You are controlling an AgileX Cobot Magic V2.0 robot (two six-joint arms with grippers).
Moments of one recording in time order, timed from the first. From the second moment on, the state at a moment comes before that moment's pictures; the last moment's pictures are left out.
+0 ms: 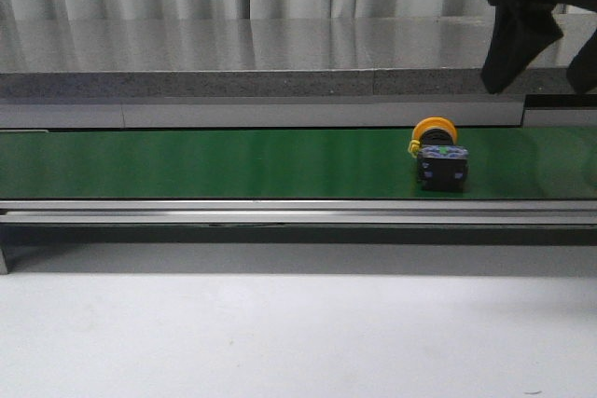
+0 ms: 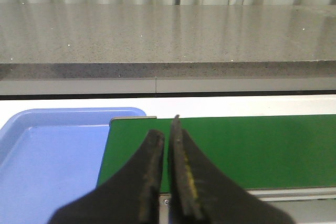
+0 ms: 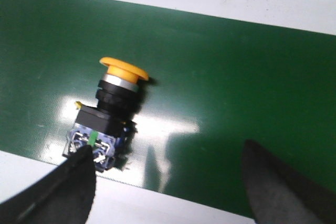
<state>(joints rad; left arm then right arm) -0.11 0.32 -0.30 -0.08 0.18 0.12 0.25 1.43 -1.02 0.10 0.60 0.08</state>
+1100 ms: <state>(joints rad) -0.11 0.32 -0.30 -0.08 0.18 0.12 0.25 1.63 -1.03 0.07 0.57 0.06</state>
